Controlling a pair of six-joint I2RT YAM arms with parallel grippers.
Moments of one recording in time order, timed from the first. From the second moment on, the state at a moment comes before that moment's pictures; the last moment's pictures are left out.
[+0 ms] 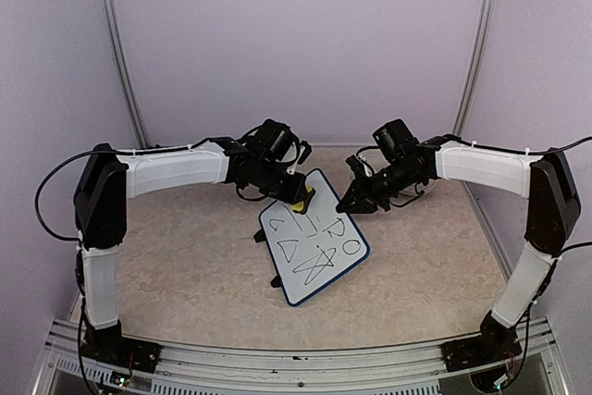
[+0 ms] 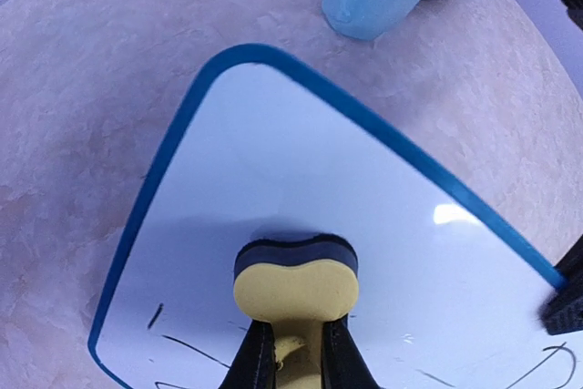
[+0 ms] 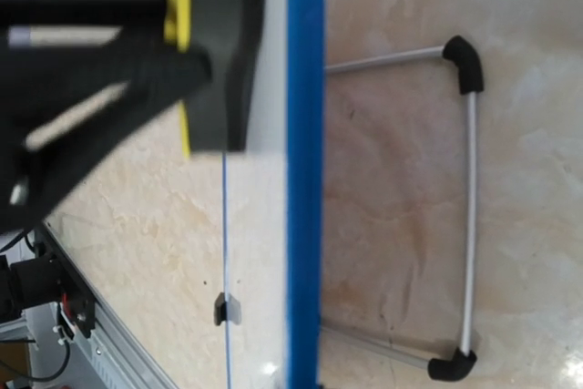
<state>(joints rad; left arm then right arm) -0.81 2.06 1.71 -0.49 0.06 -0.24 0.57 1.73 1.33 -0.55 -0.60 0.55</state>
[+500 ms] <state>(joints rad) -0.96 1.91 1.49 -0.41 0.06 -0.12 0.57 1.73 1.32 -0.54 -0.61 0.56</state>
